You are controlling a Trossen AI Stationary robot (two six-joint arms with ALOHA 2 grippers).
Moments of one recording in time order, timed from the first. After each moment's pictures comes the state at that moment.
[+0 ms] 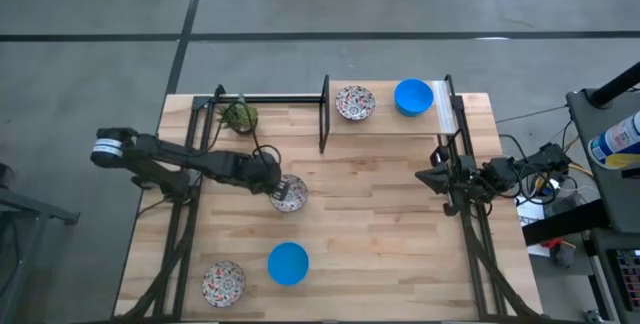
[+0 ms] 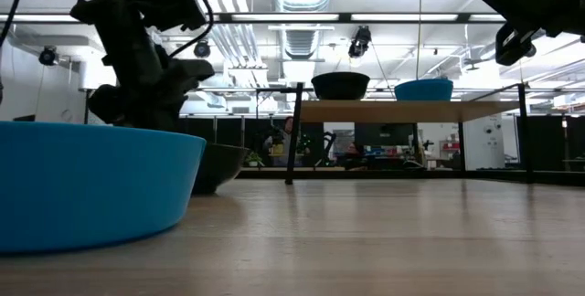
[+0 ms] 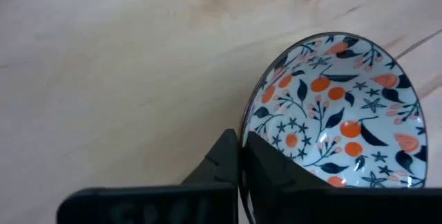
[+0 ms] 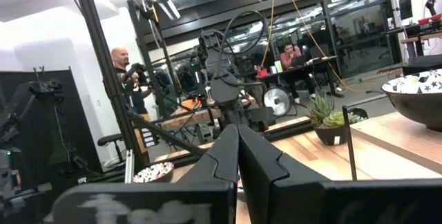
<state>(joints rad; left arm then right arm) -0.01 1.34 0.72 -0.50 -0.18 -1.09 0.37 0.01 0.02 0.26 0.41 0.20</state>
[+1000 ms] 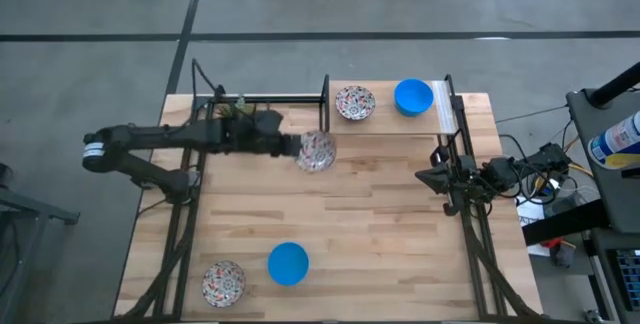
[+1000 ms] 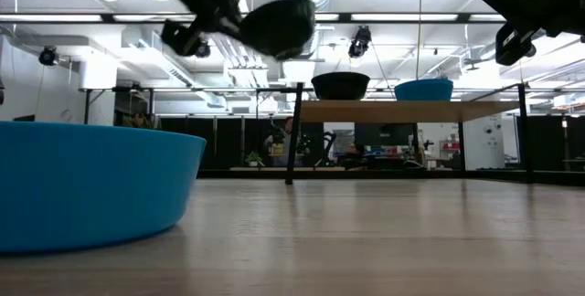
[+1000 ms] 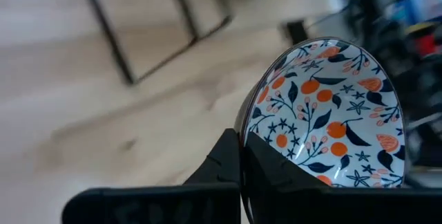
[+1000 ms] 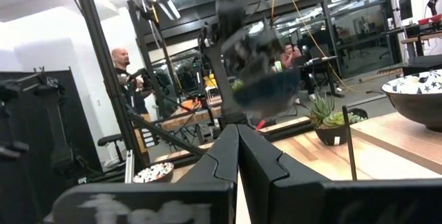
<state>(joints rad) 0.18 1.24 1.07 -0.42 -0.11 -1.06 0.37 0.01 0.02 0.26 0.41 0.20</state>
